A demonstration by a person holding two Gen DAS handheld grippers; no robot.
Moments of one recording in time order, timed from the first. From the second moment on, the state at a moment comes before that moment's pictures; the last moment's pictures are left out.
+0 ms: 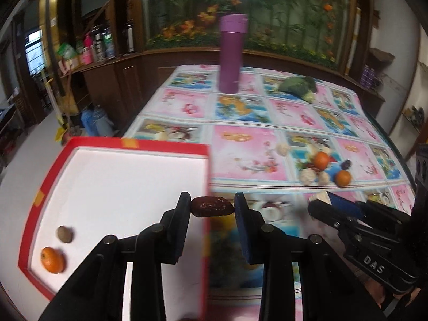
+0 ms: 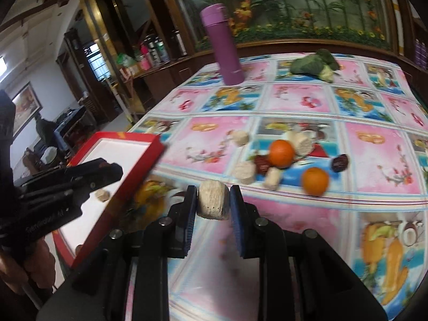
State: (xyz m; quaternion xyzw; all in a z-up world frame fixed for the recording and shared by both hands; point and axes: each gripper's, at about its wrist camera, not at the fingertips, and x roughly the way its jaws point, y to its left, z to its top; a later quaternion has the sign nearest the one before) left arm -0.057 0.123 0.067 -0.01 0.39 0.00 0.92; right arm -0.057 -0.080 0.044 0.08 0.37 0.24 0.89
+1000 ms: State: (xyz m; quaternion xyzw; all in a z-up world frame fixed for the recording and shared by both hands) left arm -0.056 0.261 0.036 -0.05 0.41 0.14 0.90; right arm -0.014 0.121 0.033 0.02 0.45 0.33 0.83
